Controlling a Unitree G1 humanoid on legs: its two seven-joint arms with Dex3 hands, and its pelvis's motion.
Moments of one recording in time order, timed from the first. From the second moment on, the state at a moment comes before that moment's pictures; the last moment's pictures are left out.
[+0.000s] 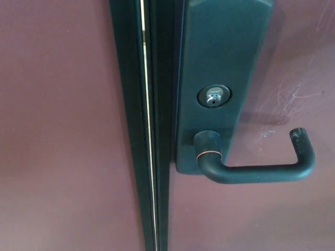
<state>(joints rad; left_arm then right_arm) -0.02 0.50 0.06 1.33 0.14 -0.20 -0.13 0.11 -1.07 -0.51 -0.69 0.67 0.05 0.41</state>
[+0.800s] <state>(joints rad) -0.01 0.52 0.06 1.33 0.14 -0.20 -0.16 -0.30 -1.28 -0.29 -0.77 0.87 0.45 0.46</state>
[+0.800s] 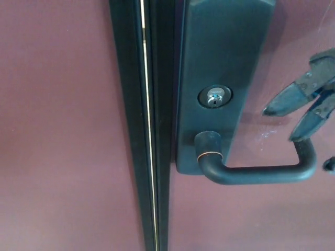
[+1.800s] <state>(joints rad) -0.01 0.52 0.06 1.33 0.14 -0.19 -0.17 -0.34 -1.28 -0.16 -0.85 0.72 0.63 0.46</state>
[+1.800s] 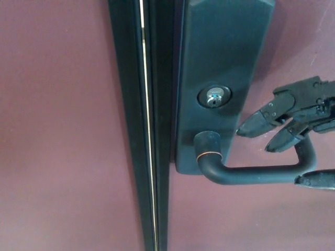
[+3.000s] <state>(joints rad) 0.01 0.52 0.06 1.34 0.14 -0.19 -0.17 -0.34 -1.18 0.03 -0.84 0.38 0.63 0.54</state>
